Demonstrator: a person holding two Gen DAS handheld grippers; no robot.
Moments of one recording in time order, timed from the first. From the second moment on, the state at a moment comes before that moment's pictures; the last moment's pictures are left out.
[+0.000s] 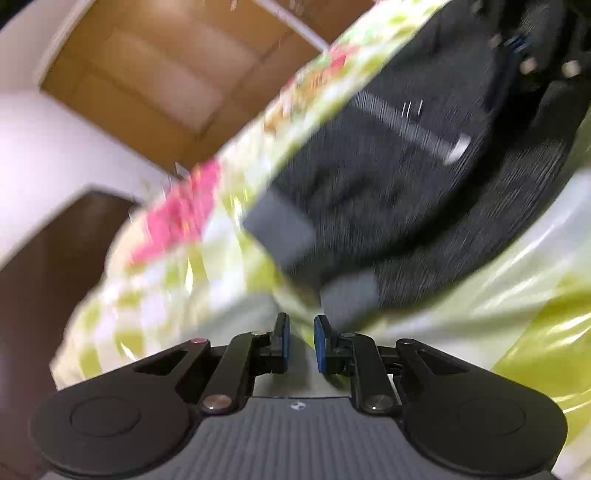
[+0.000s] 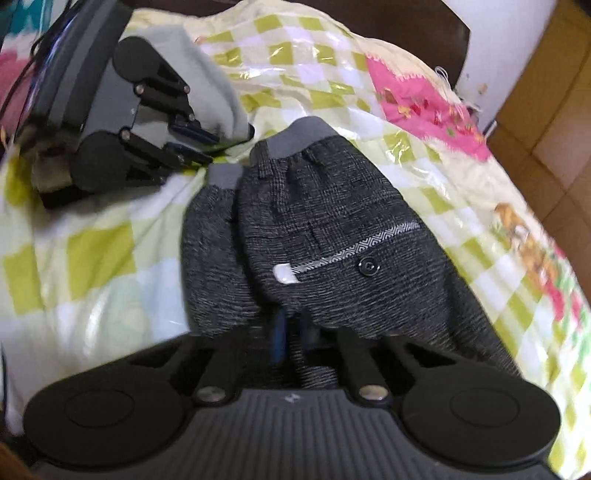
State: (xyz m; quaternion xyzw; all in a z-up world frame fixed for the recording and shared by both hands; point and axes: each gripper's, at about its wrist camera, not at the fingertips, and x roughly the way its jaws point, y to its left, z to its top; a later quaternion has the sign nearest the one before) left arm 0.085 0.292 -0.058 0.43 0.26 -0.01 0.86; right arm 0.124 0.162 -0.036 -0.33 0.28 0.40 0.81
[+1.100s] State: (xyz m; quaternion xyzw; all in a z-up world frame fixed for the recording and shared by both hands) left arm 0.071 0.248 -0.036 0.45 0.26 -0.06 0.85; right arm 0.126 0.121 -0.005 -0.14 0.40 0.43 0.79
